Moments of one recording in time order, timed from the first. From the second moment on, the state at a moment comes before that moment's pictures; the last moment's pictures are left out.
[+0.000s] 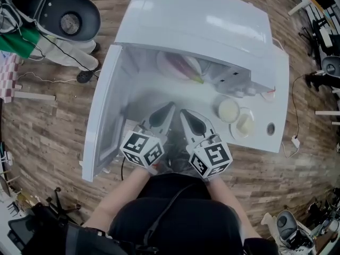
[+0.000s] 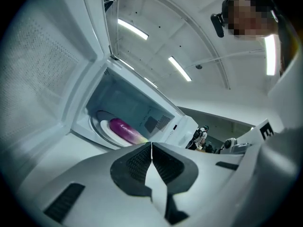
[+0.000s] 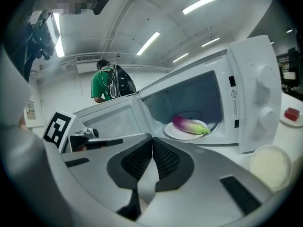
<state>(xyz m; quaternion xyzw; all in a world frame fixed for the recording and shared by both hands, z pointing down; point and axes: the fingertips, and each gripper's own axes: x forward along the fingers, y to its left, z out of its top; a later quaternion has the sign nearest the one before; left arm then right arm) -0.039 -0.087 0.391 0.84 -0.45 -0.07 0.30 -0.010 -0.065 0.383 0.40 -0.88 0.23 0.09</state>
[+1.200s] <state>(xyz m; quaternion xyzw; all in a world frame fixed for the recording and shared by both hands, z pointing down) -0.039 -0.134 0.450 0.79 -0.49 -0.06 0.38 0.023 -0.141 0.448 0.44 -0.78 0.45 -0.01</state>
